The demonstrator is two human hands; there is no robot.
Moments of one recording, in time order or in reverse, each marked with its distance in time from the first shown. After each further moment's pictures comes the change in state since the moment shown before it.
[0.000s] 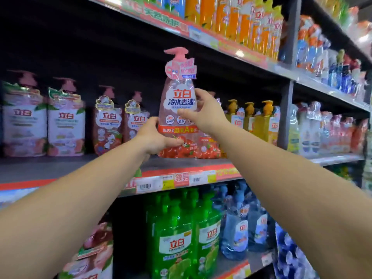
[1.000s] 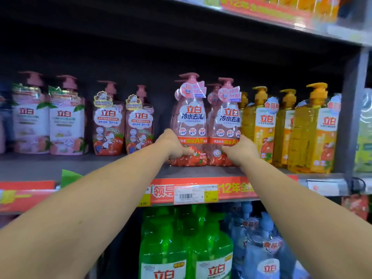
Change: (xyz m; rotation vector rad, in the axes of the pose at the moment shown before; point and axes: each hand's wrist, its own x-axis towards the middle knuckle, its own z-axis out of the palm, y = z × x) left_hand 0.095 -0.032 0.093 0.539 0.159 -0.287; right_hand 0.044 0.210 -0.002 -0.166 -0.019 0.454
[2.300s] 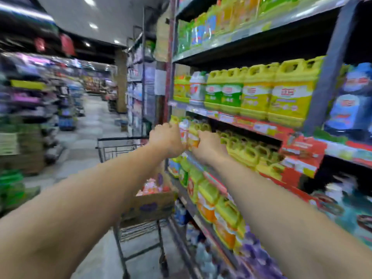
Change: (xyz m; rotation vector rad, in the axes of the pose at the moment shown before) left_hand -0.555 -0.432 -0.604 1.023 0.668 -0.921; right_hand -0.751 -0.558 0.296 0.252 -0.911 -1.252
